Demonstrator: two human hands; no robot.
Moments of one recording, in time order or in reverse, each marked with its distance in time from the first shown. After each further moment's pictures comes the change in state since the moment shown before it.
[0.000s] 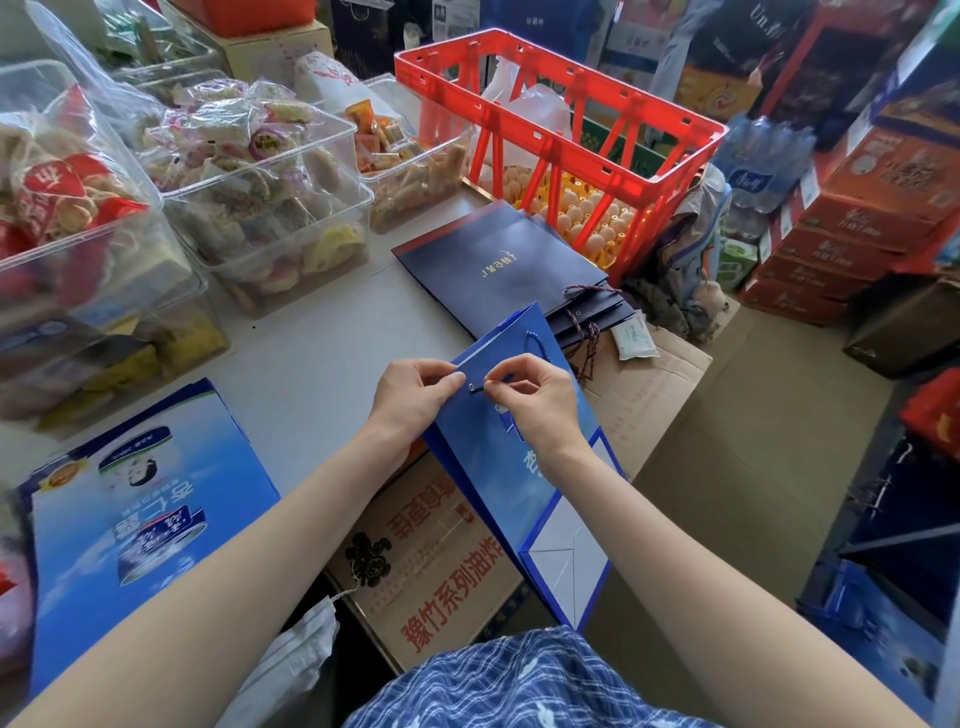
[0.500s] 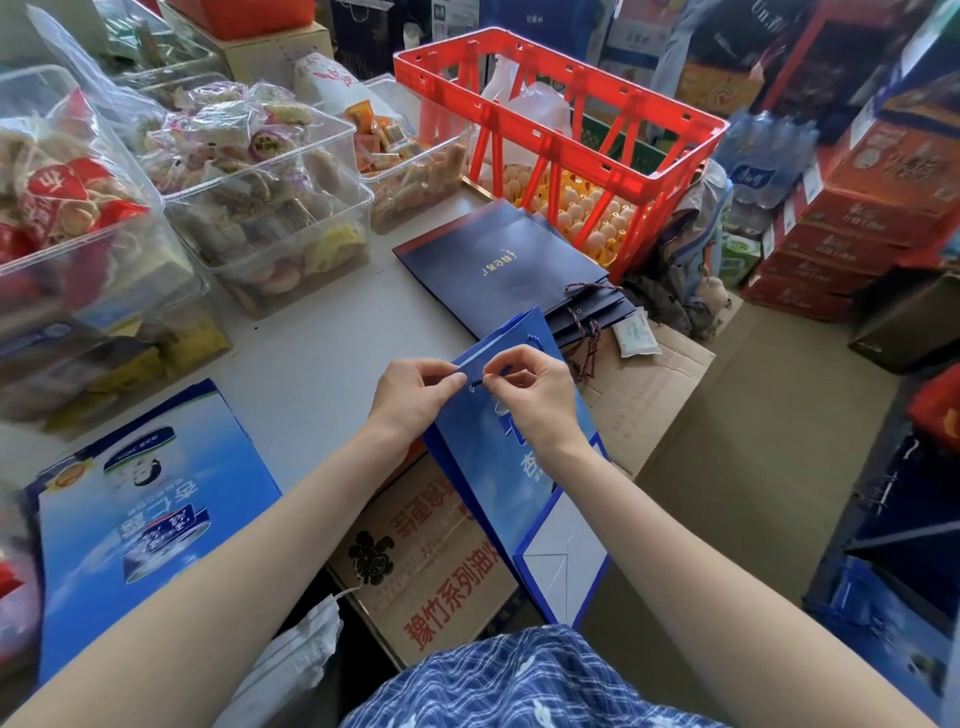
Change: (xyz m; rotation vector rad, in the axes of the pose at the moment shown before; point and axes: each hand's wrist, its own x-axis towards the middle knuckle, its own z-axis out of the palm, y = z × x) left_hand -0.002 0.001 -0.001 0.047 -0.008 0.029; right_hand -0.001 -0.005 0.000 -0.043 0.001 -0.066
